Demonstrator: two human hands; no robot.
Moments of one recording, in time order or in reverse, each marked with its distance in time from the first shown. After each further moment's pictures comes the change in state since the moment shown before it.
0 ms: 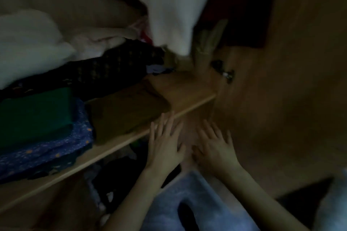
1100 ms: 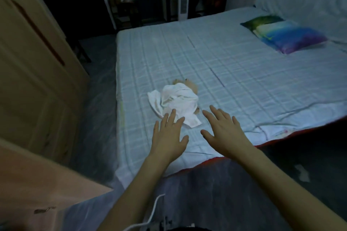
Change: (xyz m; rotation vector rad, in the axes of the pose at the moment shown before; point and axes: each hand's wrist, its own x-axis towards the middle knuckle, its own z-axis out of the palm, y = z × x) left_hand -0.335 0.656 0.091 -0.128 -0.482 1.158; right_hand -0.715 0.325 -0.046 0.127 0.208 1.235
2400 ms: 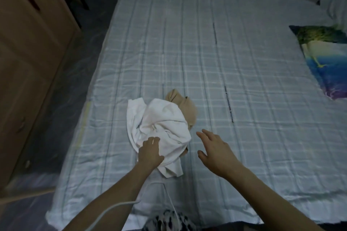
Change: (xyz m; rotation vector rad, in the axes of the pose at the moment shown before) left_hand 0.337 -0.088 0.174 -0.257 -0.399 -0.509; right_hand 0.368 0.137 0.040 -0.045 -0.382 -0.184
